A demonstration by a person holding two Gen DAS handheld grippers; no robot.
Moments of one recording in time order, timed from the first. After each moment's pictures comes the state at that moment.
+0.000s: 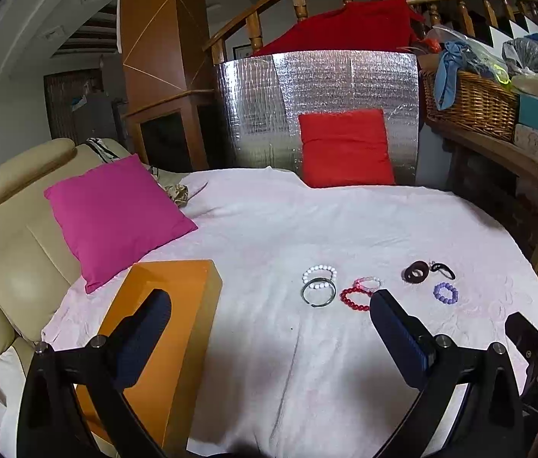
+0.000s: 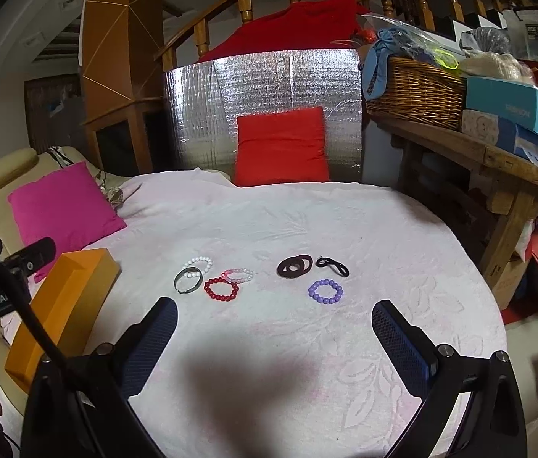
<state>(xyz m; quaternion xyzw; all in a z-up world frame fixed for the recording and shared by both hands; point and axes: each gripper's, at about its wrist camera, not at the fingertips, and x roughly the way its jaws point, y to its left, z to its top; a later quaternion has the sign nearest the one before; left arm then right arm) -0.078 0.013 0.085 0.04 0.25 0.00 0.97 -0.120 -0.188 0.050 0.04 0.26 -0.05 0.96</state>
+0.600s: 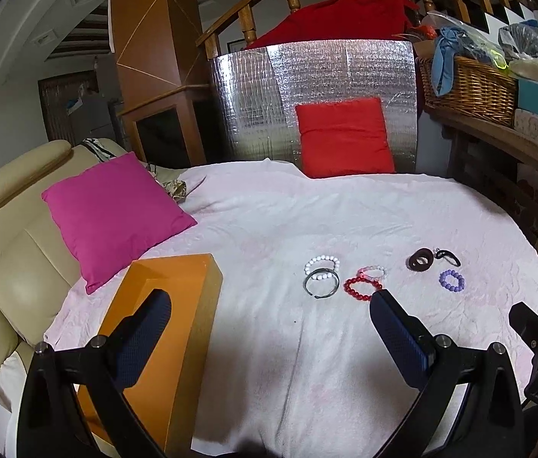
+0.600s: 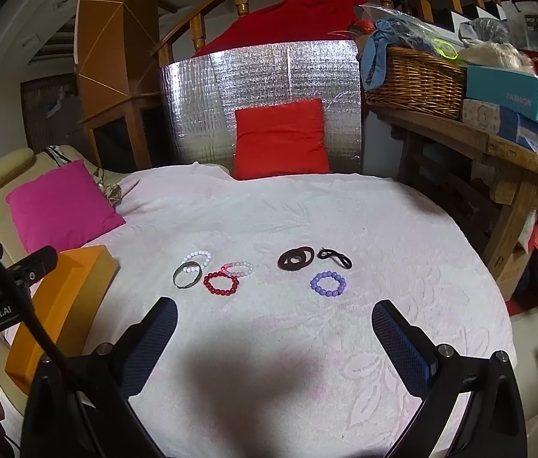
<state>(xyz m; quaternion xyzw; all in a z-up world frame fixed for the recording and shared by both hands) -0.070 0.011 0.073 0.05 0.27 0.00 0.96 -0.114 -0.190 0.039 0.05 0.27 -0.05 0.96</state>
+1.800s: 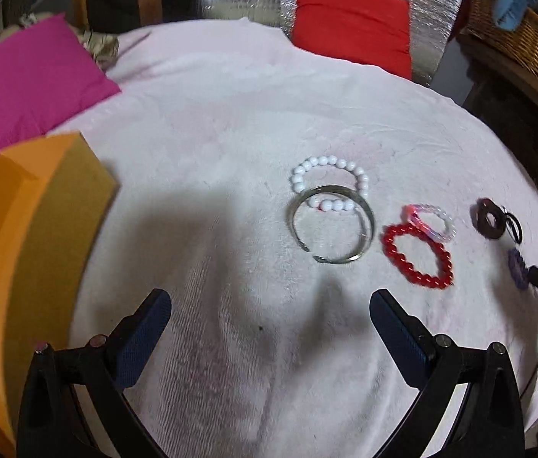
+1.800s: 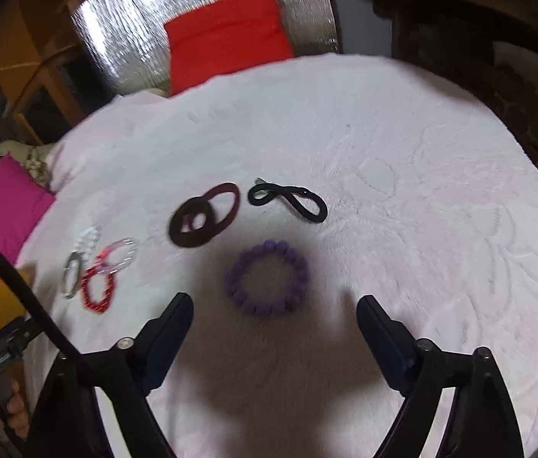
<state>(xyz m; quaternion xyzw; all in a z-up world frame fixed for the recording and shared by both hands) 0.127 0.013 -0.098 -0.04 0.47 -0.05 0.88 0.079 -0.312 -0.095 0.15 0.44 -0.06 0.88</state>
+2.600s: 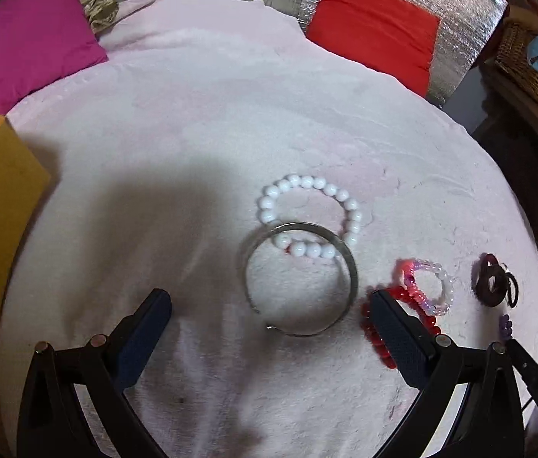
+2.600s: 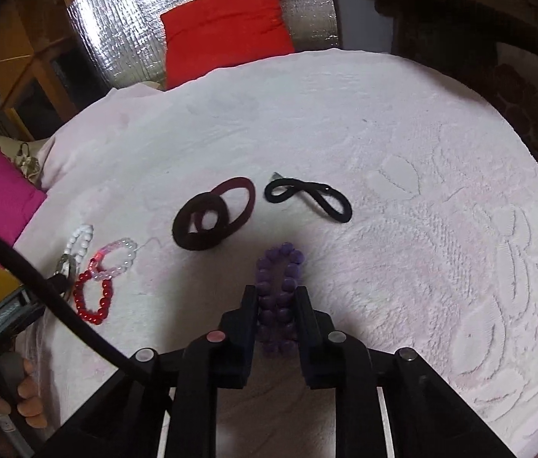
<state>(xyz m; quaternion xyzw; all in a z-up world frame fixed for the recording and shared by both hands) 0.173 -0.014 -0.113 -0.10 0.48 -0.04 0.87 0.082 -0.289 -0.097 0.14 0.44 -0.07 0.88</state>
